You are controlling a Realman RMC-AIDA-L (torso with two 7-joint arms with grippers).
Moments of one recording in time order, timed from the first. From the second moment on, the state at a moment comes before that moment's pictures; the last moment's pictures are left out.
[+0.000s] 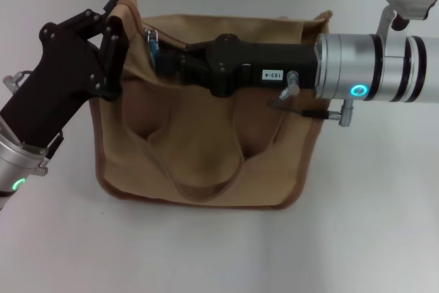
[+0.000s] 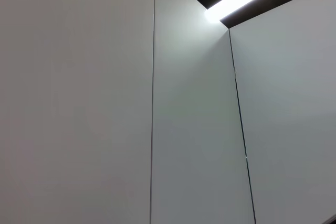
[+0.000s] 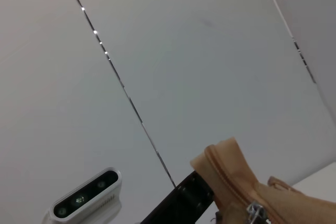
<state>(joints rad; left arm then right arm) -0.47 -2.08 0.06 0.02 1.87 1.91 -0.48 0.74 2.09 -1.46 -0.52 -1.18 -1.38 1.56</state>
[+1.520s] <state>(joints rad) -0.44 -2.08 0.03 0.01 1.87 1.90 -0.48 0.68 2.08 -1.36 -0.53 -1.22 -1.49 1.44</state>
